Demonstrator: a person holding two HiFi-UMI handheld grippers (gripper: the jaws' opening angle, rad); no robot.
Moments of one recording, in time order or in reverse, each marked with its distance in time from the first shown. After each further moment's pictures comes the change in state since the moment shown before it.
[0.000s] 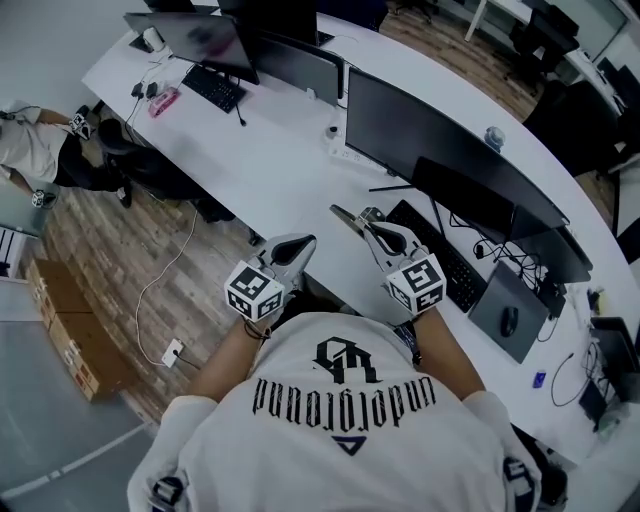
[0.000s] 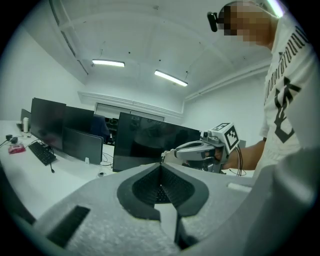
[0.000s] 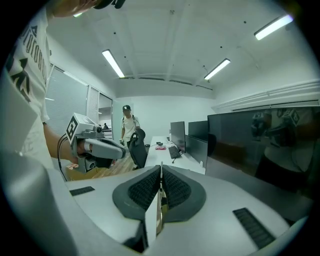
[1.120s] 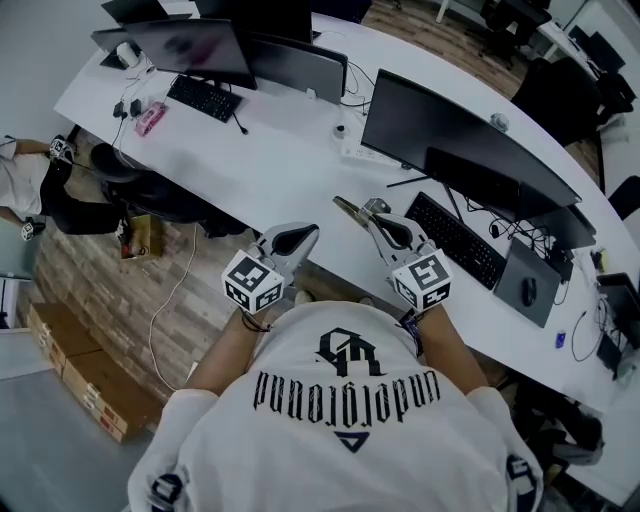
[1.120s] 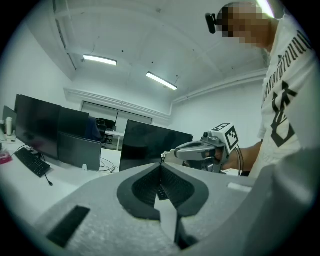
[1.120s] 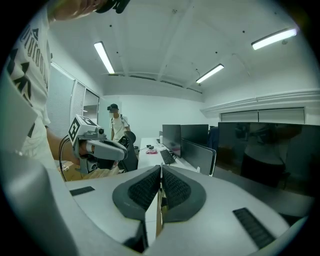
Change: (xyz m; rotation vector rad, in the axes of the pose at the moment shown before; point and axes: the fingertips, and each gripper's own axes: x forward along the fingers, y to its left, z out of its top) left arm -0.063 0.096 0.029 0.038 -0.016 -0.185; right arm 0.083 0.054 0.056 0.015 -0.016 -0.166
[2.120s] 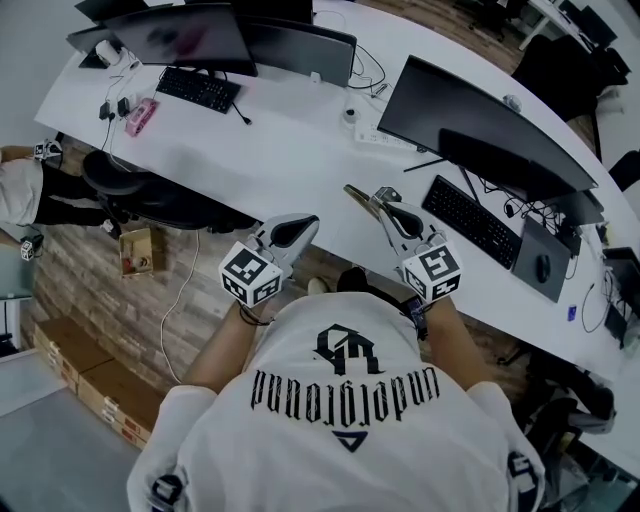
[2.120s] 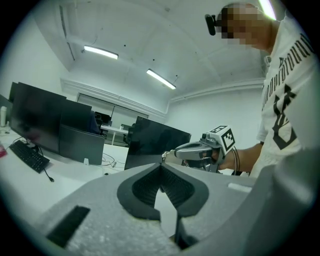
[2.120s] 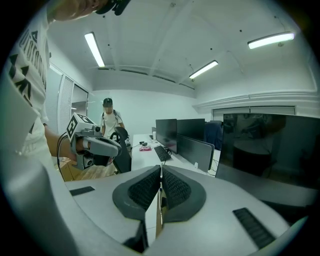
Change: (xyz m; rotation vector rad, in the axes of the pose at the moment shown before) left arm -0.041 0.069 -0.013 -0.048 0.033 -0.094; right arm 0.061 0.017 -0.003 0.044 0.053 -0.099
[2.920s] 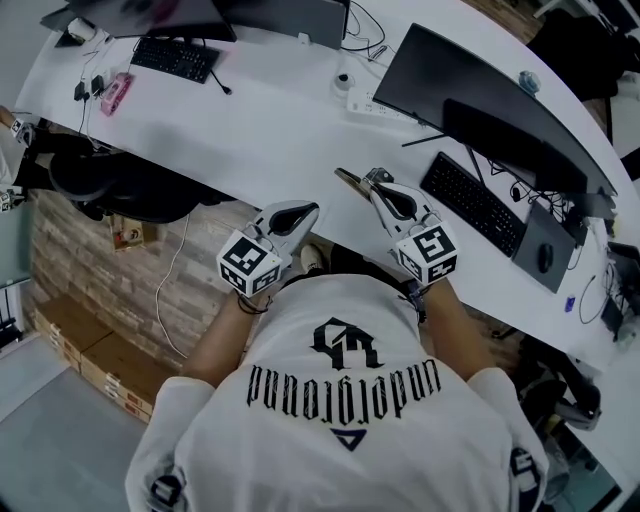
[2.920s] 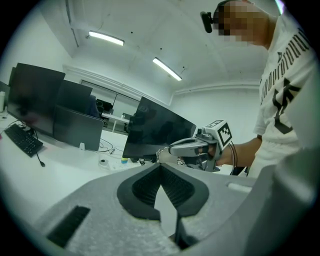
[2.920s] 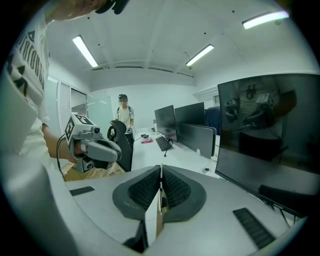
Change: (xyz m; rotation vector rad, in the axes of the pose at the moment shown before) left arm 0.059 0.021 -0.048 -0.076 0.100 -0.002; right arm 0.040 -0.043 -0.052 0.085 0.092 0.074
